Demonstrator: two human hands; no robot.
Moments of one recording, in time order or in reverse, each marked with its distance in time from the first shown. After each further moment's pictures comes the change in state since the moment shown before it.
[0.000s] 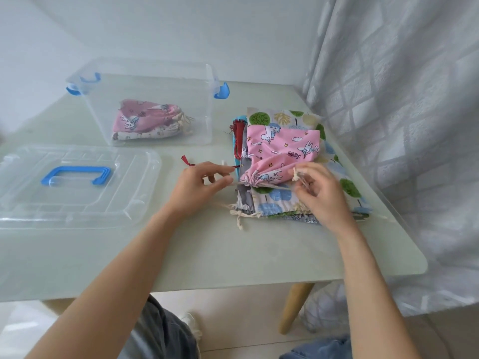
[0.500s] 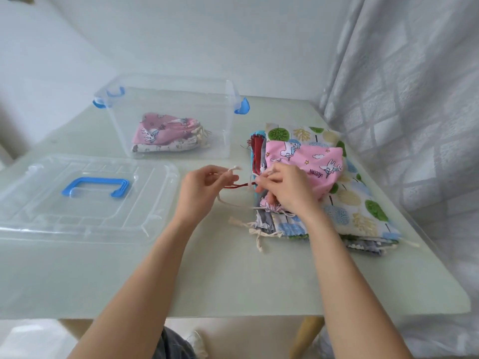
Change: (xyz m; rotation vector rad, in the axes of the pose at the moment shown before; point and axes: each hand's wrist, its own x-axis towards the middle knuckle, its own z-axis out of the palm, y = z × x) left_hand 0.008 0.008 -0.016 -0.337 0.217 -0.223; right_hand 0.061 -0.048 0.070 -0.031 -0.191 0.200
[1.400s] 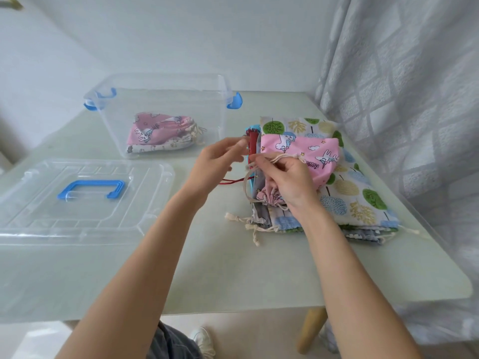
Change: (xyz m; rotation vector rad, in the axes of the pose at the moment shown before) left_hand 0.012 0.046 0.018 -0.012 -0.219 -0.027; right_hand -0.009 -0.003 0.001 0.628 0.096 -0.014
